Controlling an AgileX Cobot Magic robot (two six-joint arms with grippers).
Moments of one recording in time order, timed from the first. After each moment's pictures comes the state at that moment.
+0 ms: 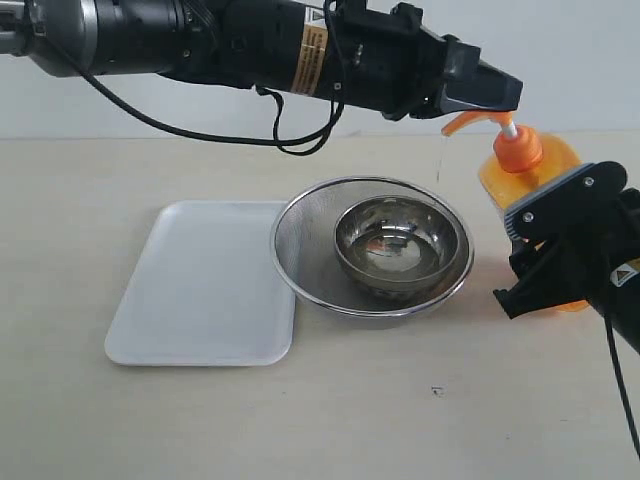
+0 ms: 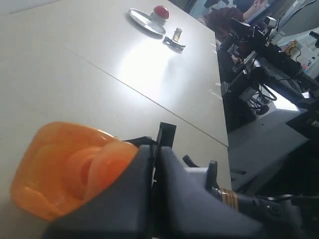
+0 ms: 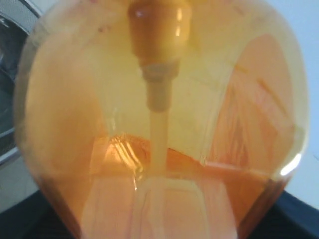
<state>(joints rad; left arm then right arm) -0.59 2.02 -1.61 1.65 -0.86 -1.87 0.45 1.60 -0.37 0.50 -0.84 -0.78</state>
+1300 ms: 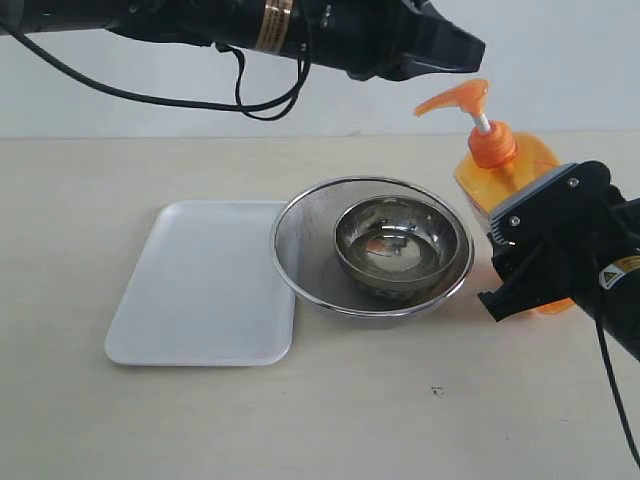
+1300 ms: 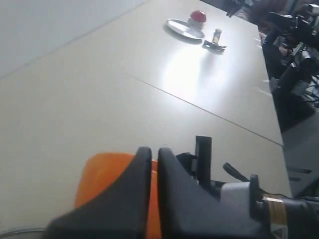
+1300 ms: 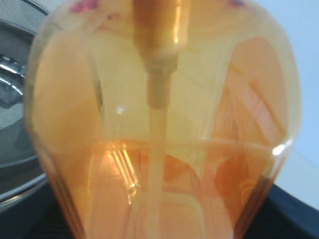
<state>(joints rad) -0.57 1.91 -1.59 1.75 -0.75 -1.83 0.45 1.60 -0.37 0.40 -0.84 -0.75</state>
